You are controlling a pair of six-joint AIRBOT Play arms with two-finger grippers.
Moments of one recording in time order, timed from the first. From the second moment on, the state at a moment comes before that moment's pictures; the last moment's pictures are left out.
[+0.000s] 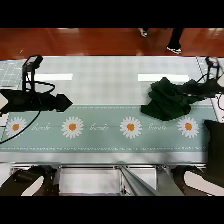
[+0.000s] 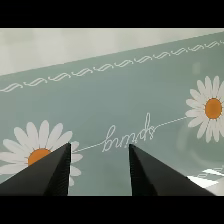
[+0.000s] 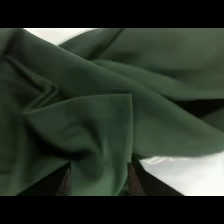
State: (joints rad) left arm -0.24 -0.83 0.91 1.24 -1.12 -1.57; right arm -0.22 -1.32 1.03 -1.48 0.93 1.52
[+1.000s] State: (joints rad) left arm -0.11 -0.92 0.92 1.38 -1.06 -1.60; right arm -0.22 -1.21 1.54 -1.29 1.02 1.37
